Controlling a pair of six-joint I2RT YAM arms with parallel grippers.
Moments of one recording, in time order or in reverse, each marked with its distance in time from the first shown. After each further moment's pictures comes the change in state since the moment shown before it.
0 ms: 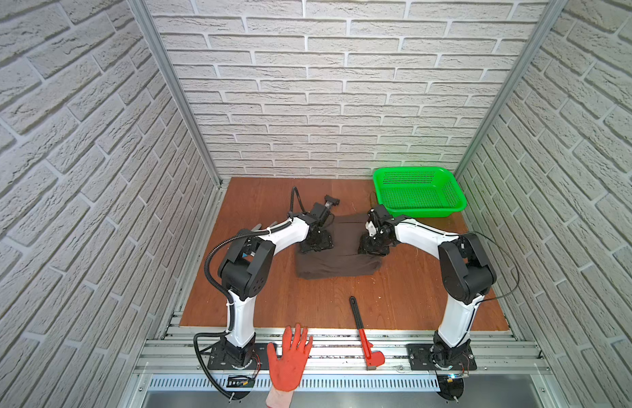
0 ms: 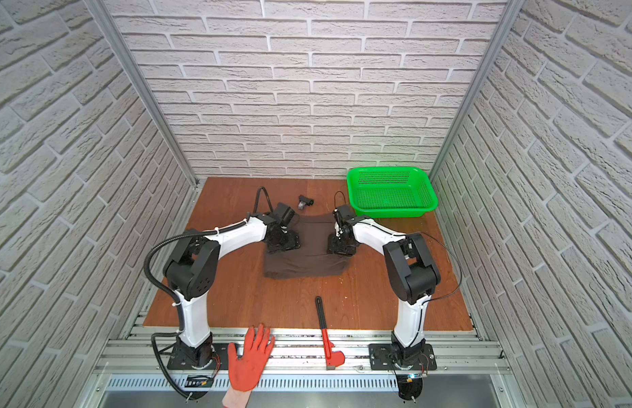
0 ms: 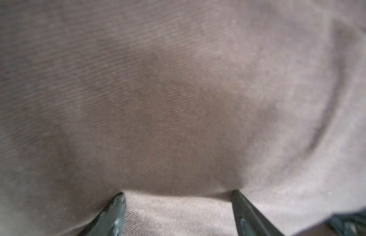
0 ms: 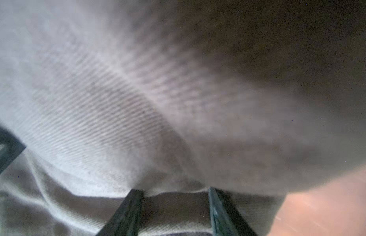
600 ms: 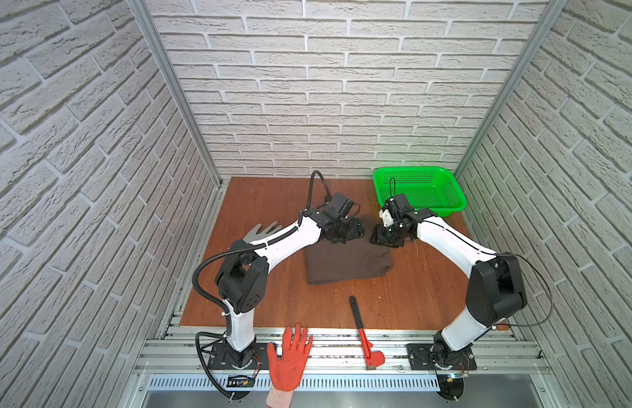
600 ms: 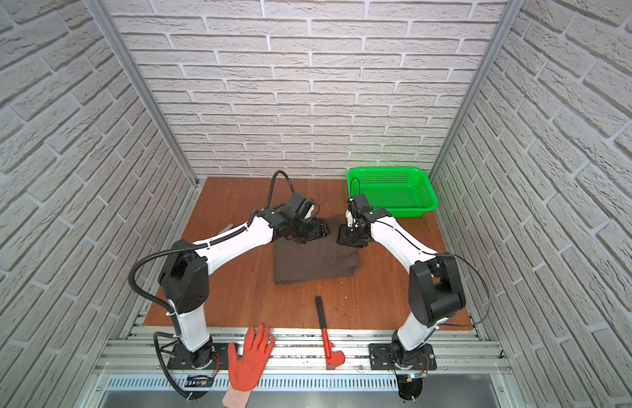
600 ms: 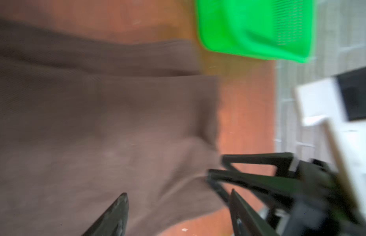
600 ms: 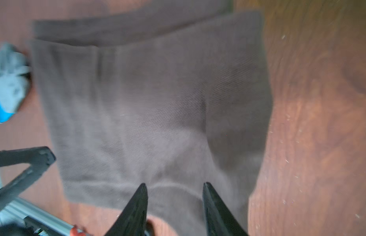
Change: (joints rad) left arm -0.219 -0.085 0.103 0.131 0.160 -0.145; right arm -0.116 -0.231 -0.050 -0.129 0.025 -0.062
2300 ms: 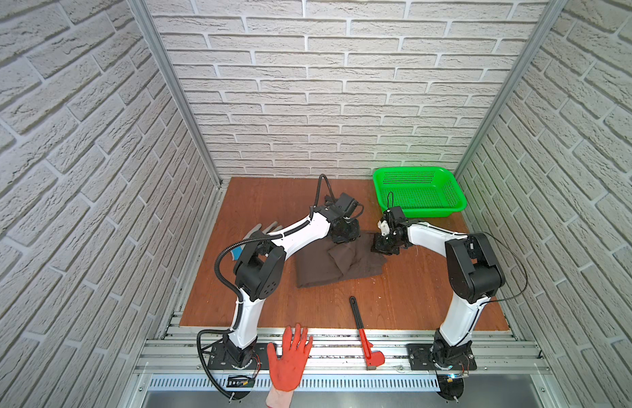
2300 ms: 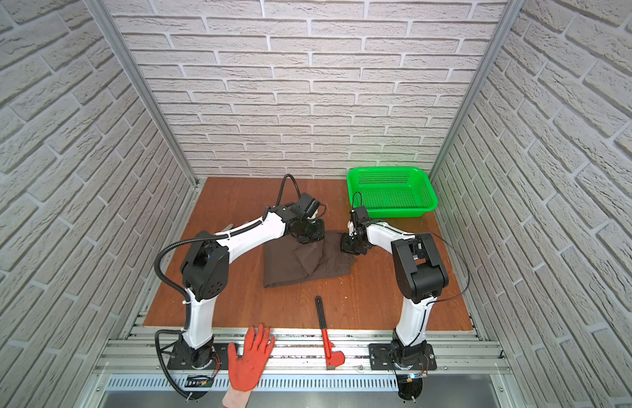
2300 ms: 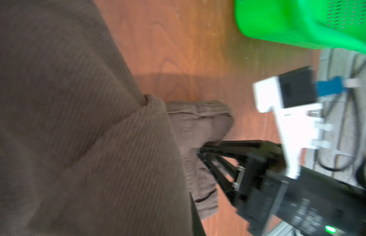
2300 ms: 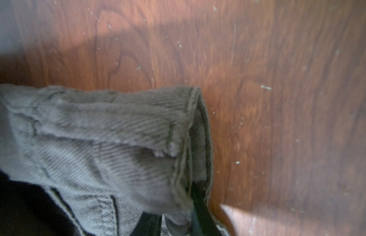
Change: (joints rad) left arm -0.018 0.159 0.218 -0.092 0.013 0.000; right arm -0.058 0.166 -0.114 0.255 -0.066 -0.003
